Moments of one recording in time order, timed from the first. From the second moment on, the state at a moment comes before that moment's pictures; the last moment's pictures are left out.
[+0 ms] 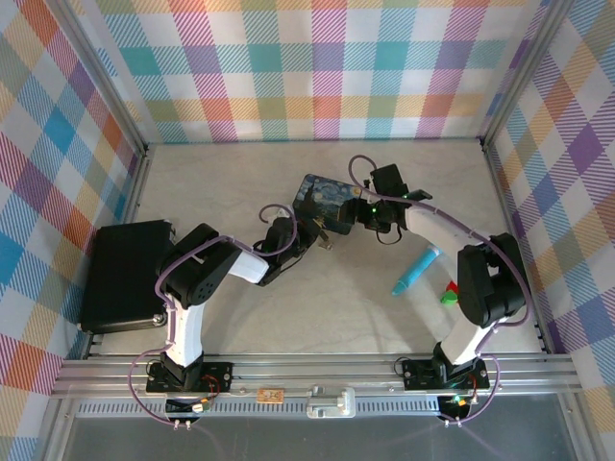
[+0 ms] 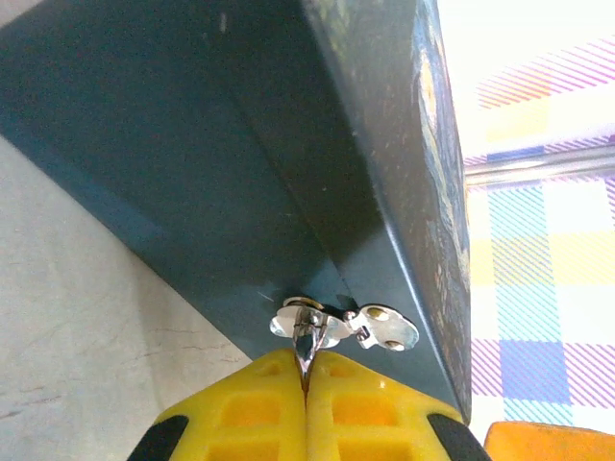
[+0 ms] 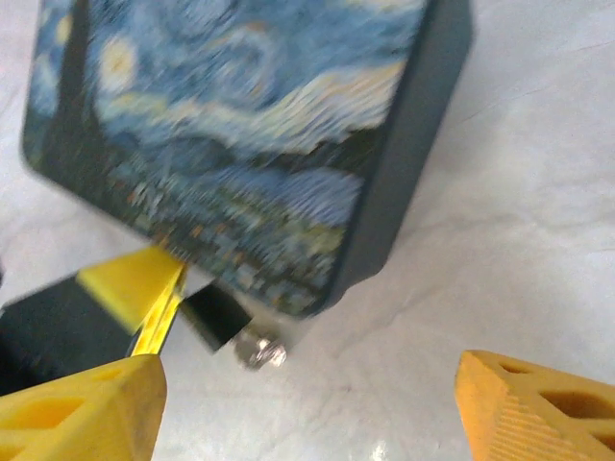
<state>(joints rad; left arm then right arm) -0.65 2.00 0.81 0.84 -0.01 -1.27 0.40 1.70 1.20 -0.47 -0.22 0.54</state>
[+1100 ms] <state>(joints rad) -0.69 2.06 0.73 1.08 -0.41 -1.39 0.41 1.81 1.14 -0.25 -0.08 0.89</state>
